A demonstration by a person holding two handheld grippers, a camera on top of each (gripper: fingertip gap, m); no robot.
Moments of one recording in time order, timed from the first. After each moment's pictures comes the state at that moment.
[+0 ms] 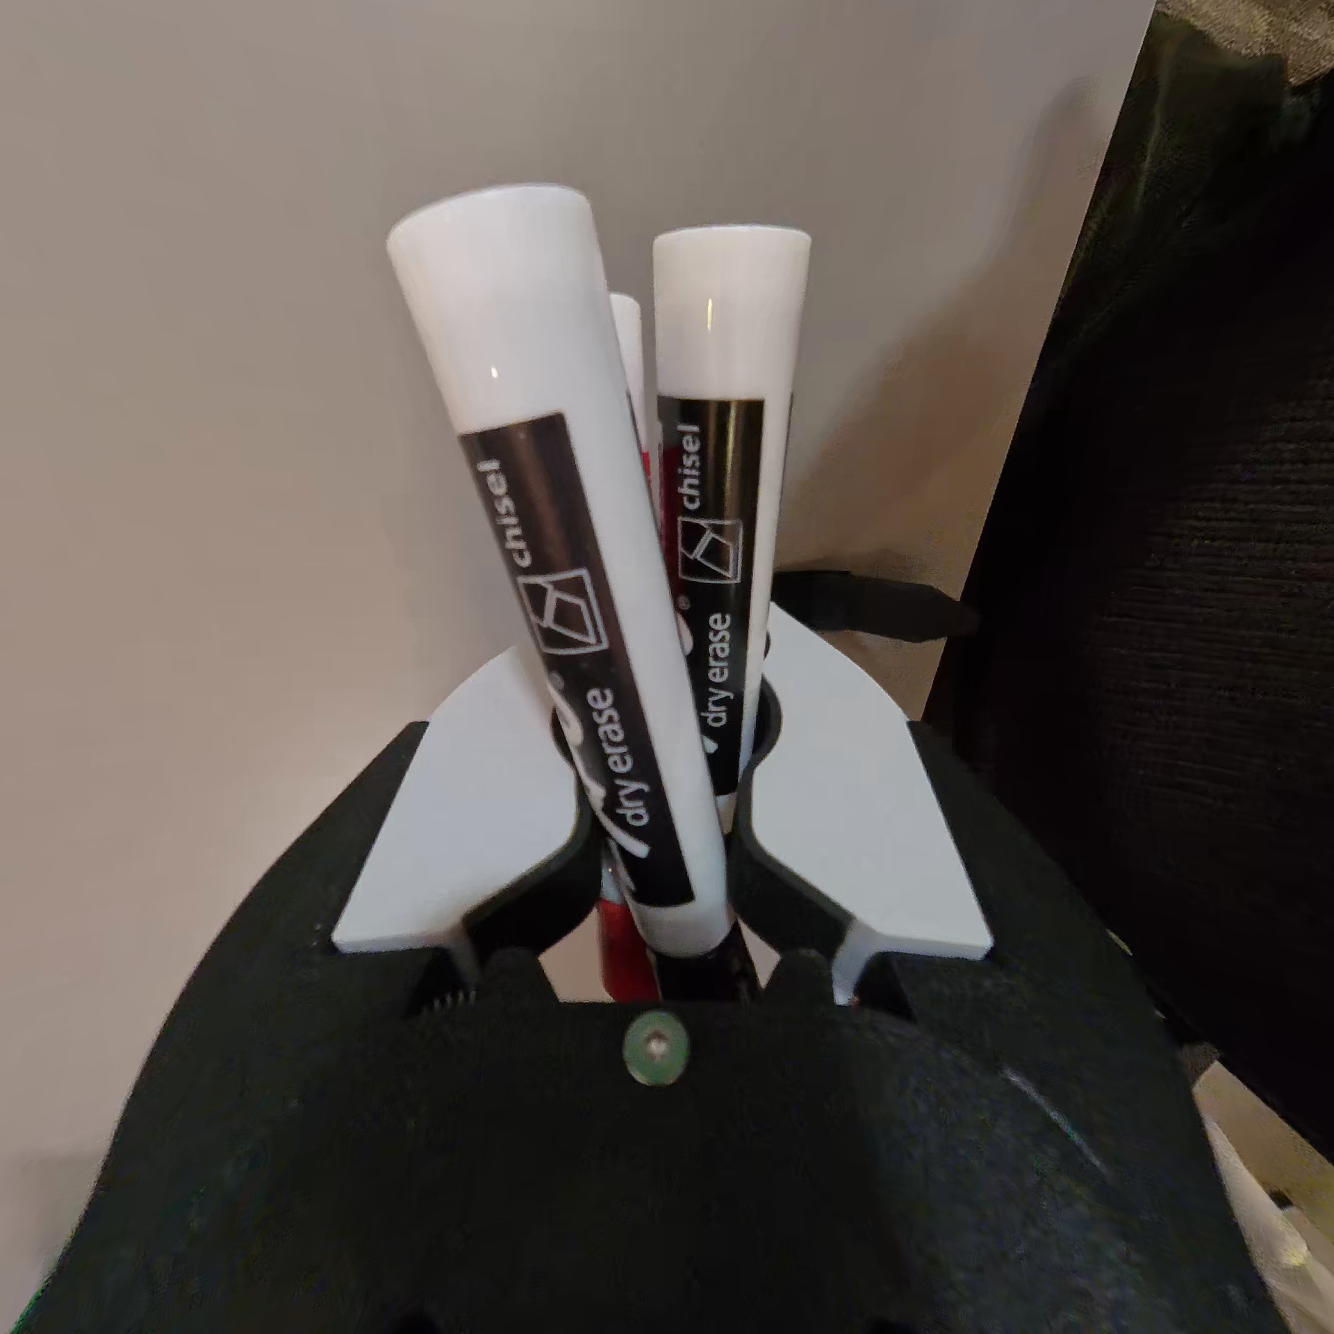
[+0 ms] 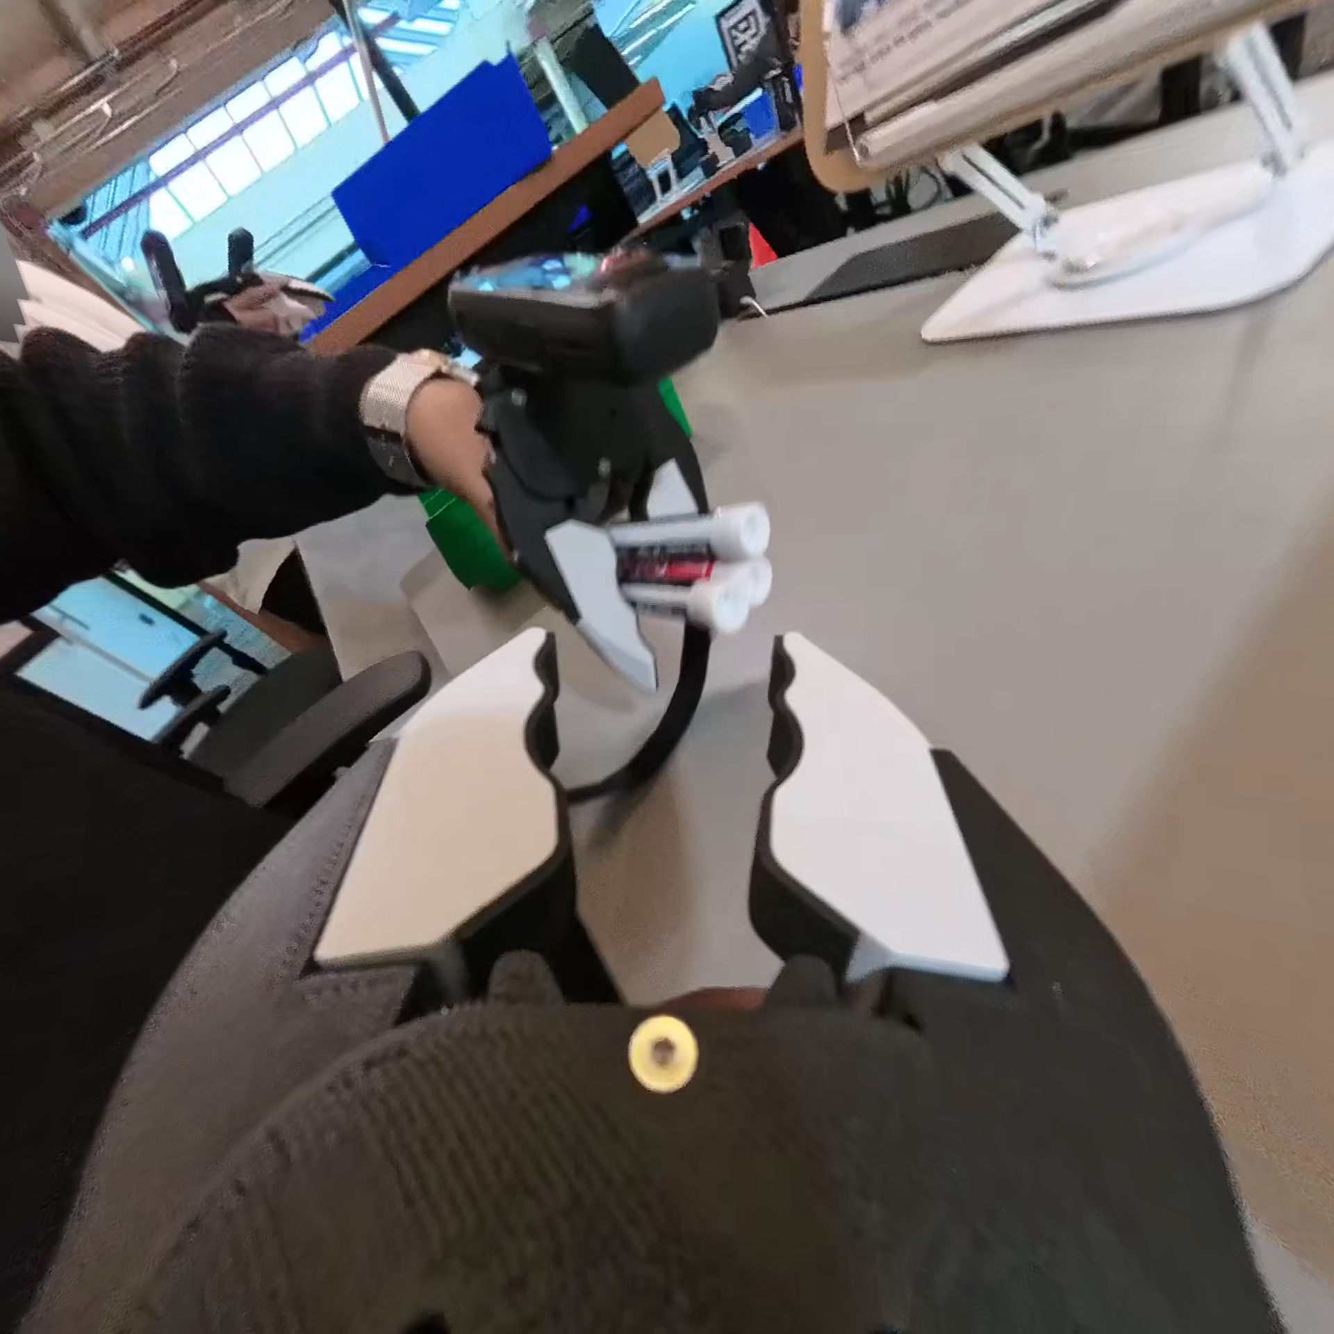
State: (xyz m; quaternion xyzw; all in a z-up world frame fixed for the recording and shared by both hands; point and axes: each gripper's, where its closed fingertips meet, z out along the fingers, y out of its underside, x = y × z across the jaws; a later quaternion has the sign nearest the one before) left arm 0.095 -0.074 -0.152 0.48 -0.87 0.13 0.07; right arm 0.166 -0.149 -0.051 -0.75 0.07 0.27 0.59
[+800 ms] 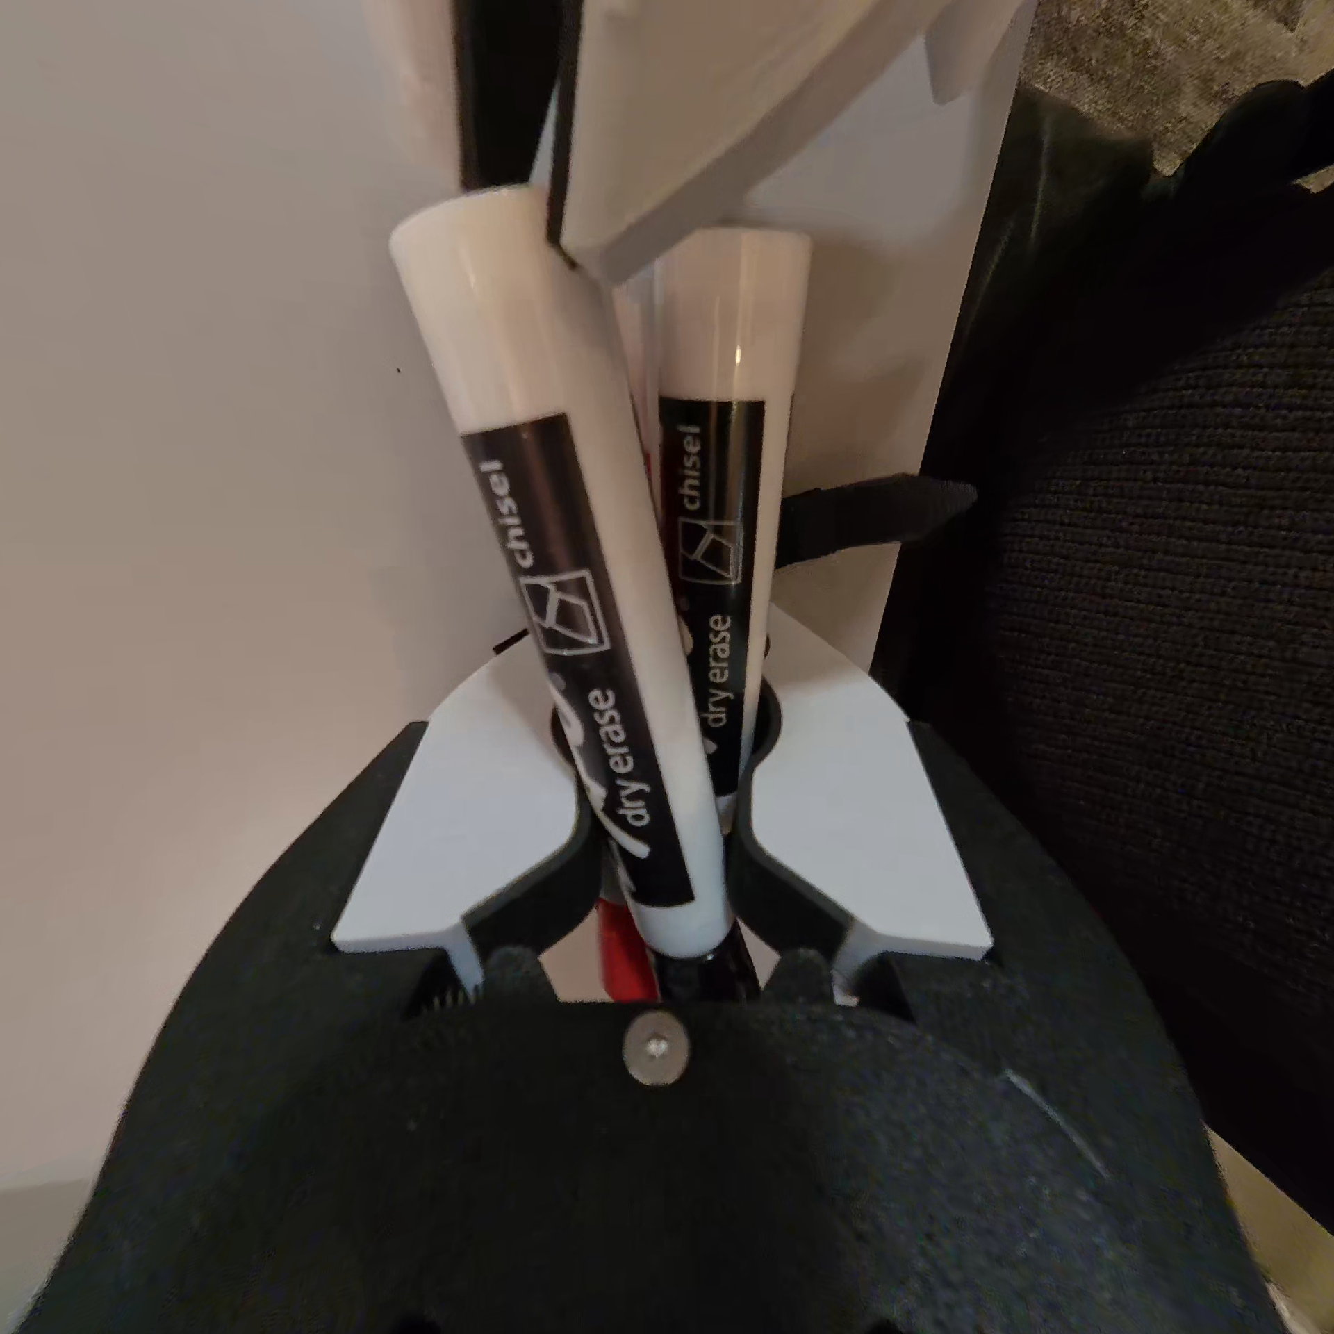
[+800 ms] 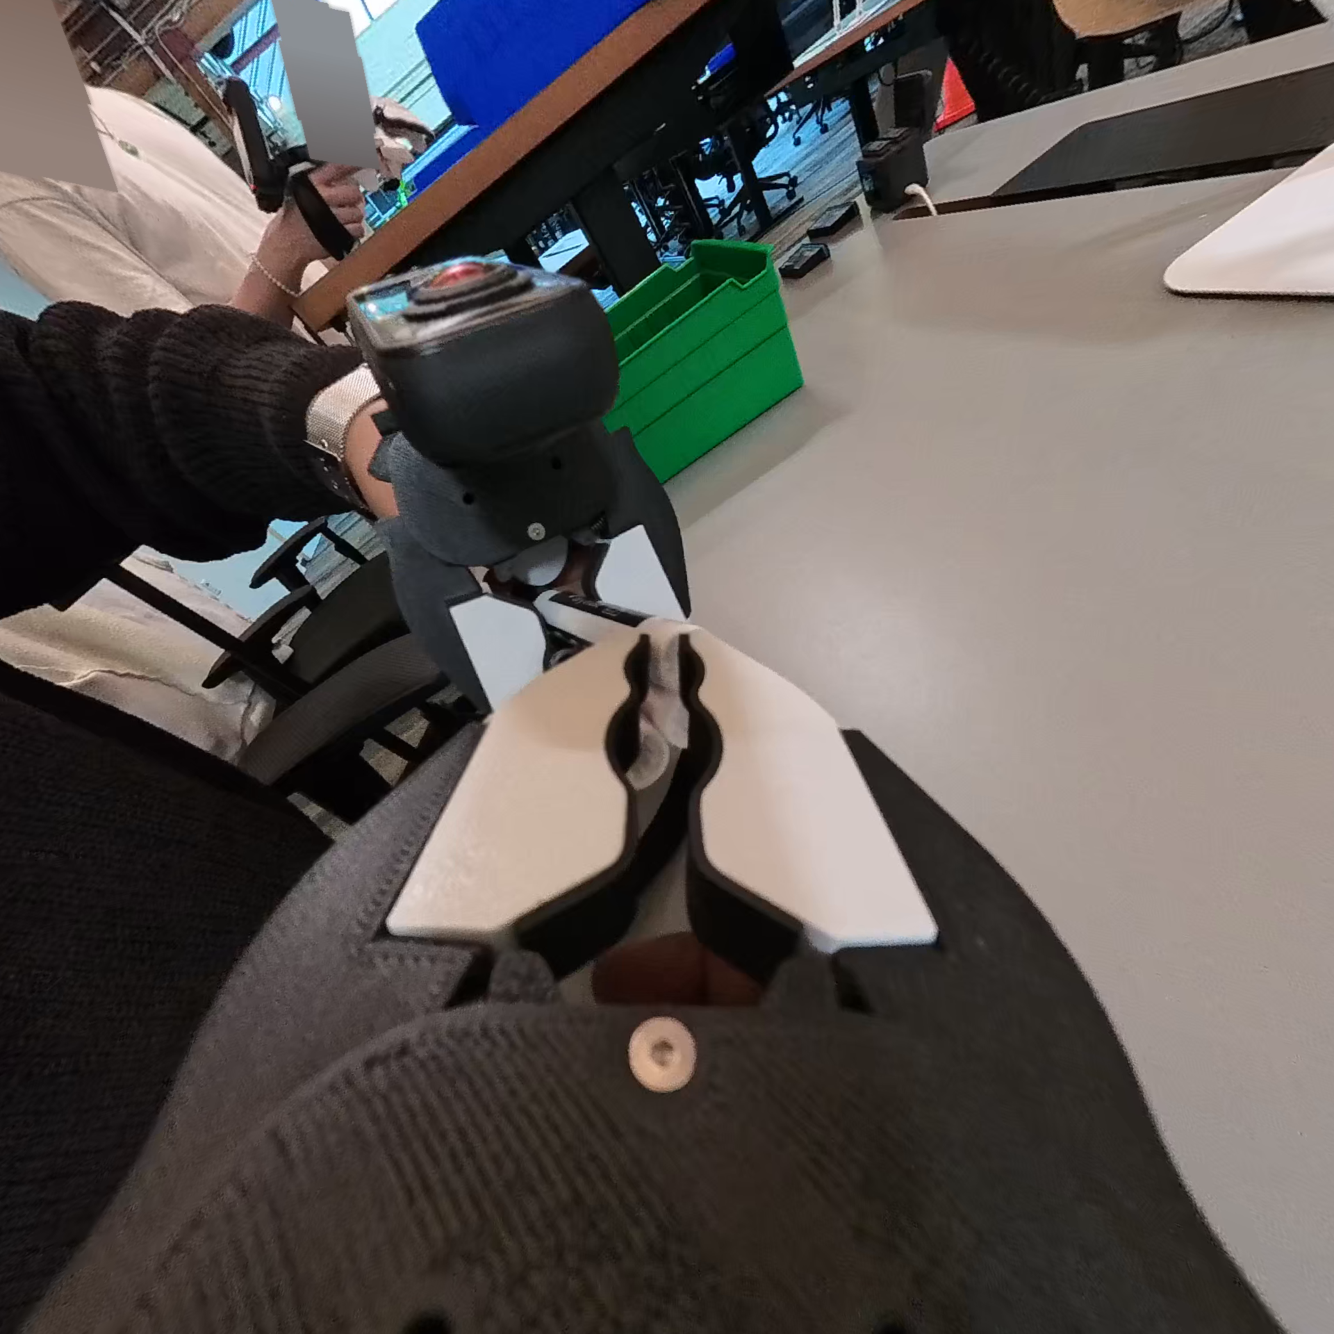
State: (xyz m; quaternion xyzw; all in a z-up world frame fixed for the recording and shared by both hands) left arm 0.067 -0.077 -0.147 0.49 -0.85 0.18 0.07; right arm 0.129 -0.067 -0.064 -0.77 -0.02 0.35 0.54
